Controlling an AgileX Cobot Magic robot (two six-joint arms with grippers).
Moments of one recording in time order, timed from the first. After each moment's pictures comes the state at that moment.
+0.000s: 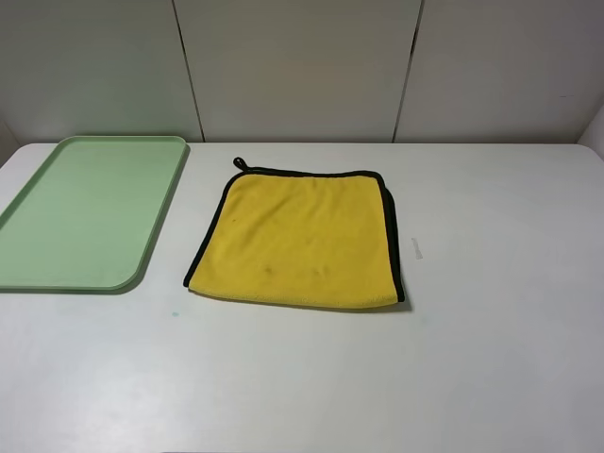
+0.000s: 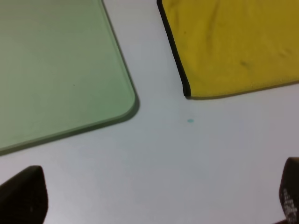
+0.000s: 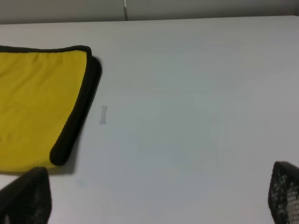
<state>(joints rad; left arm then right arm) -0.13 0.00 -0.50 -0.10 1.06 0.18 0.06 -0.01 -0.49 0.03 1.02 0.00</state>
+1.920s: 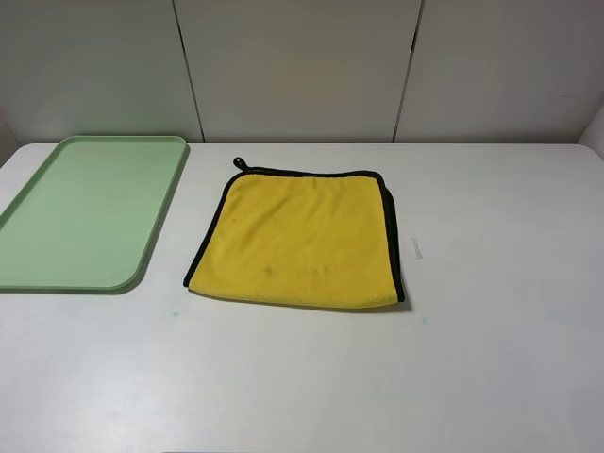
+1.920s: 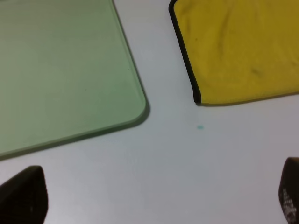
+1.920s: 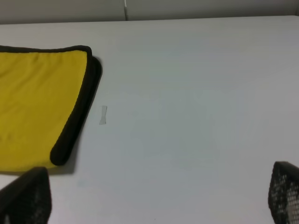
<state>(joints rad) -0.13 0.00 -0.50 -0.07 1.04 0.16 0.06 -0.01 -0.49 0.03 1.02 0.00</state>
